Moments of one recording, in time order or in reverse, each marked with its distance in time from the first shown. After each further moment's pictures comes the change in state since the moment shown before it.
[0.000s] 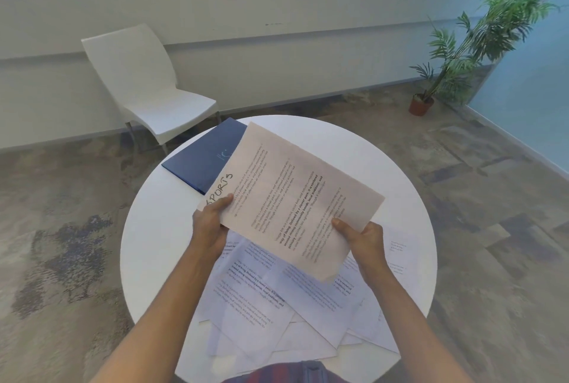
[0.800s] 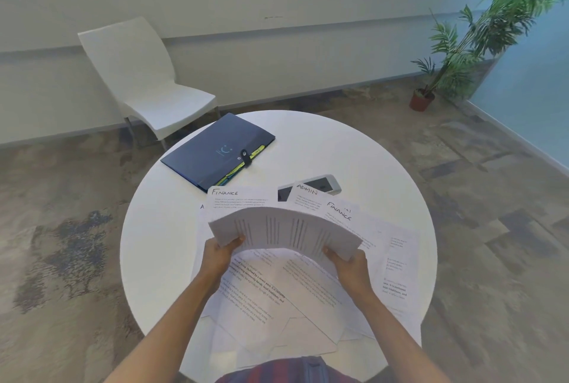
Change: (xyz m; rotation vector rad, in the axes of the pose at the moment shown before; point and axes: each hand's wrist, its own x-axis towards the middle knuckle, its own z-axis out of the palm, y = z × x) left_hand 0.008 -0.070 -0.062 0.634 -0.047 0.043; right_hand -0.011 0.075 -0.009 -0.244 -0.002 0.084
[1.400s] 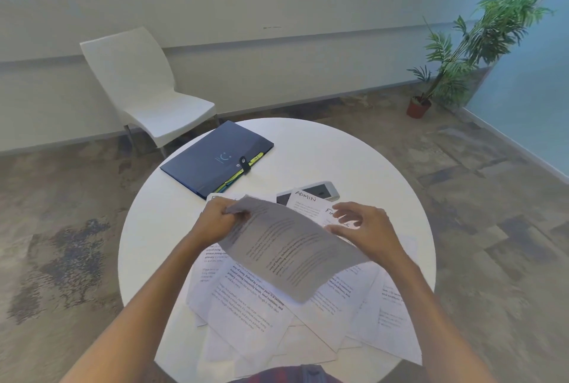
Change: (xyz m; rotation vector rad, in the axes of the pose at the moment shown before) left_hand 0.012 0.104 -0.006 0.603 -0.235 0.320; right_hand 0.013 -0.114 -0.035 -0.579 -0.151 -0.355
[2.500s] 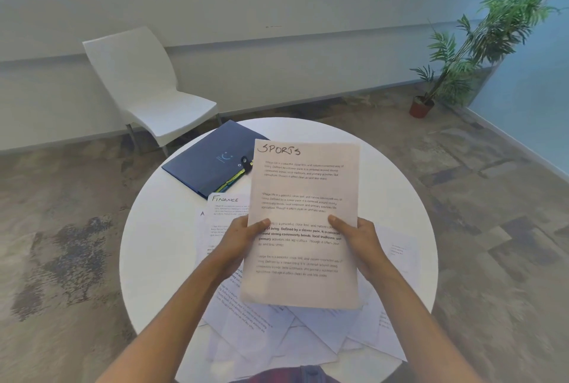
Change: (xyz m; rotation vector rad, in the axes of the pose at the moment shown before) left_hand -0.031 0.012 0.047 -0.753 -0.150 -0.216; right_hand -0.004 0.001 0.036 0.841 -0.011 0.361
